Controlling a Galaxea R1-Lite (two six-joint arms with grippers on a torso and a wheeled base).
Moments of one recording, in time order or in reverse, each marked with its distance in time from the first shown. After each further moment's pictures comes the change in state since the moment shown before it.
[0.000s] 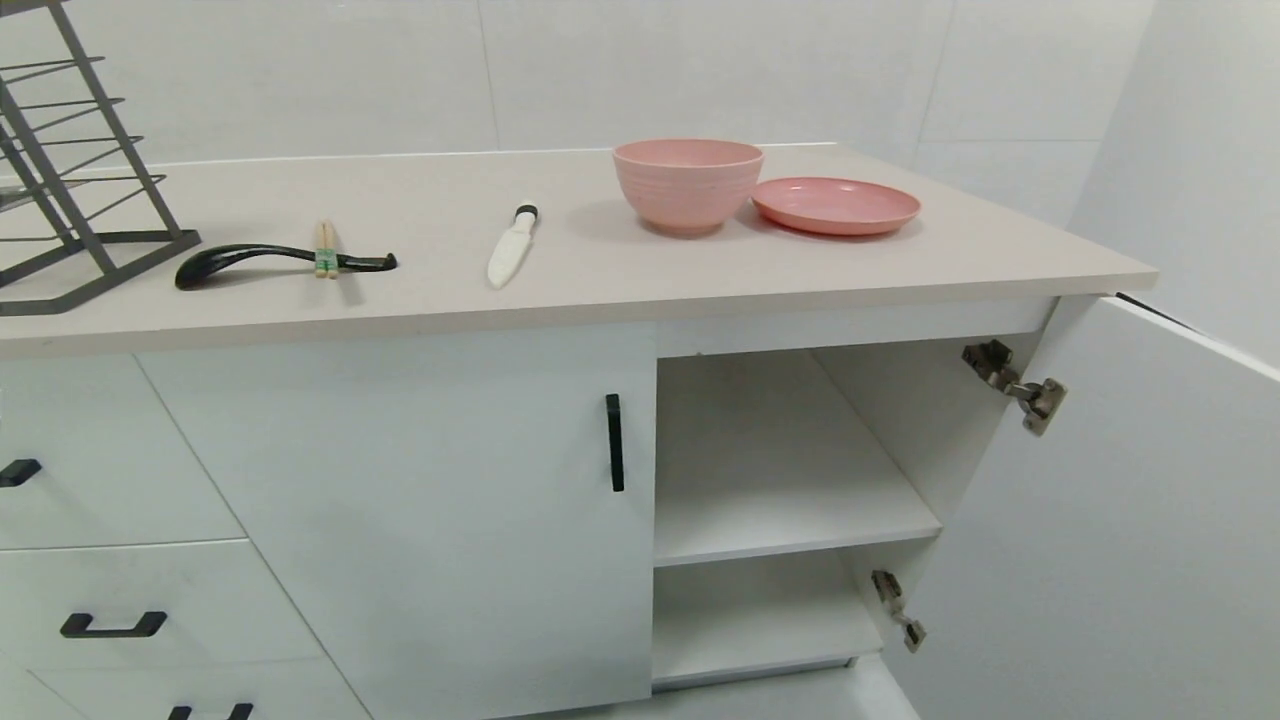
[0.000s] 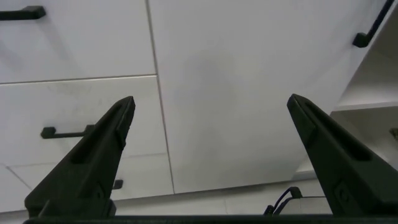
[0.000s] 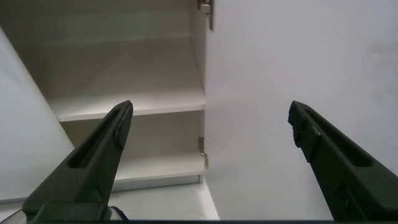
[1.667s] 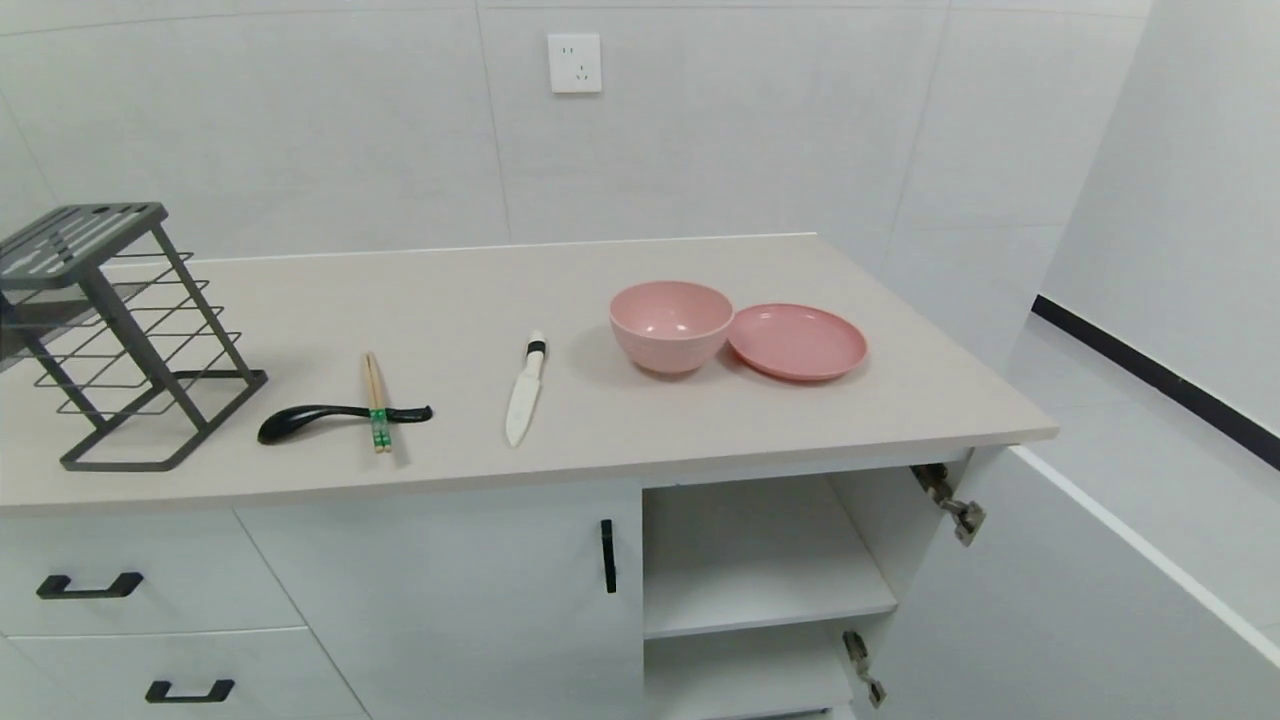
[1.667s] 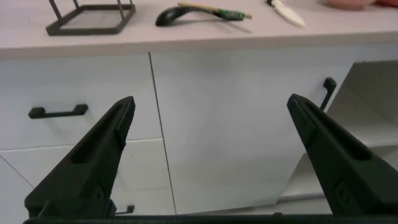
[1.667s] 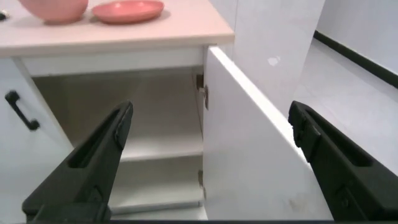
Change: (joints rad) left arm 0.000 0.001 0.000 0.000 -0.001 0.003; right arm 0.000 0.000 0.000 0.001 0.000 0.000
